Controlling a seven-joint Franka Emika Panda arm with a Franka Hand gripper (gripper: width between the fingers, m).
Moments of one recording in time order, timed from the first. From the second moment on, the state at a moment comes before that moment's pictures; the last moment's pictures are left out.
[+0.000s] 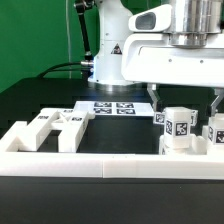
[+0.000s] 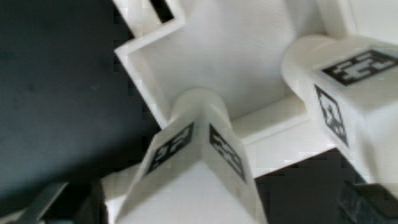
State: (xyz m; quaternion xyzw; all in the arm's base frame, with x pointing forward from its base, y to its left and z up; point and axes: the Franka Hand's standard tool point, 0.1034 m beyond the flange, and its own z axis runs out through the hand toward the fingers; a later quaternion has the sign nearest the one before) arm 0.629 0.070 0.090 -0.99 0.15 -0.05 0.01
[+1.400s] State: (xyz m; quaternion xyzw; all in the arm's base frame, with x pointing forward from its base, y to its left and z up) arm 0.631 0.057 0.091 -1.00 0.01 -0.05 0.00
